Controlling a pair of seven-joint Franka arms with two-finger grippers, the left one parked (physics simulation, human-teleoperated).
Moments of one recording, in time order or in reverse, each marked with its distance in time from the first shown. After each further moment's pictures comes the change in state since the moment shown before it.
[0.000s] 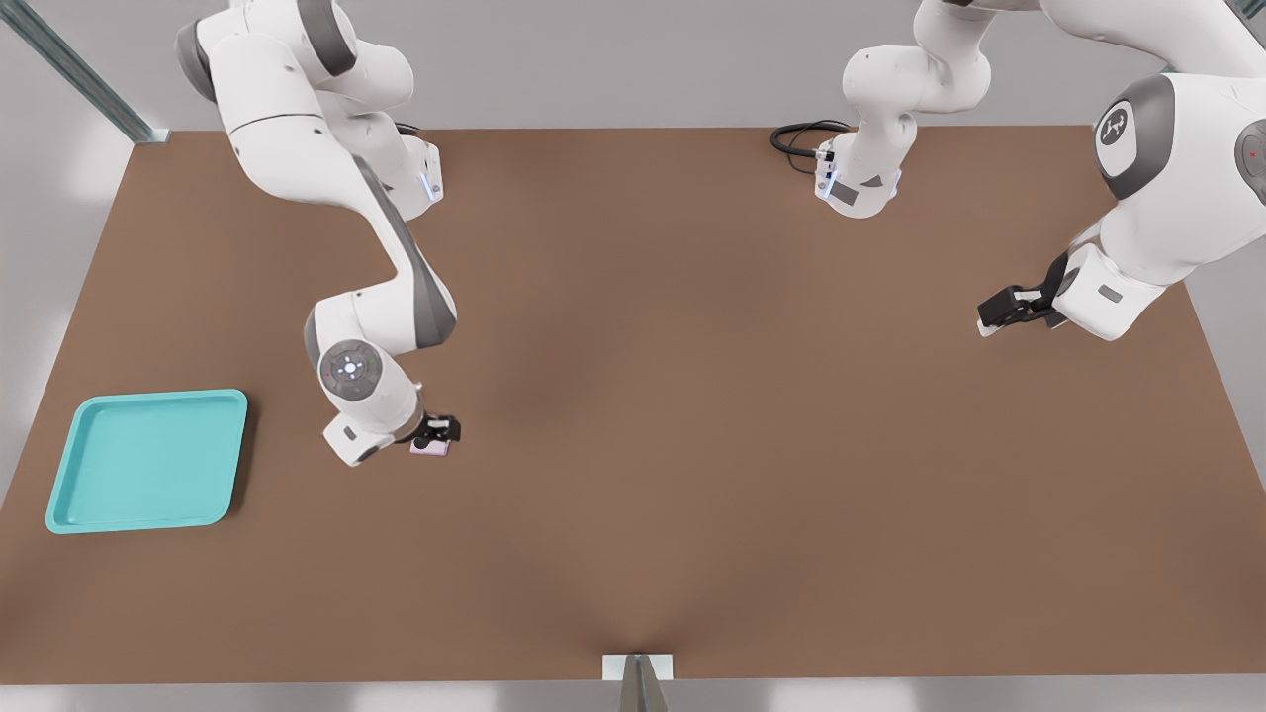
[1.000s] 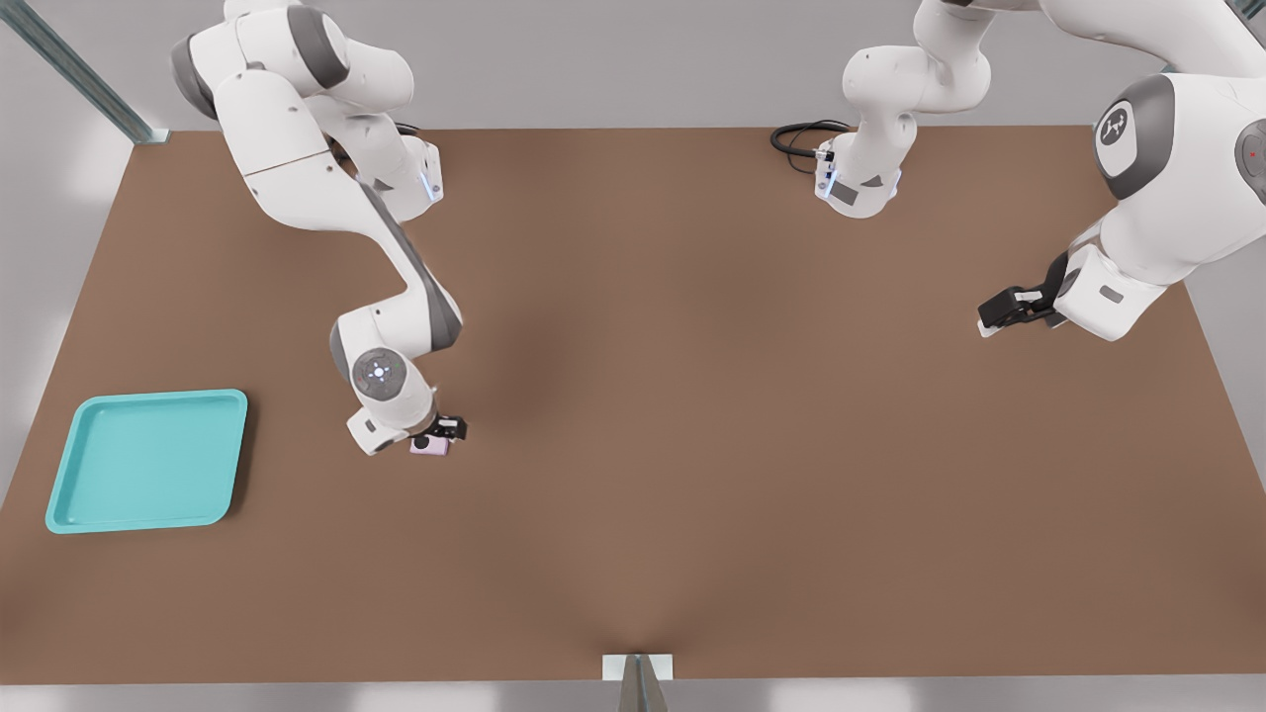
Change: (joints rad) arm -0.101 0.049 0.076 -0.222 -0.110 0.222 0.150
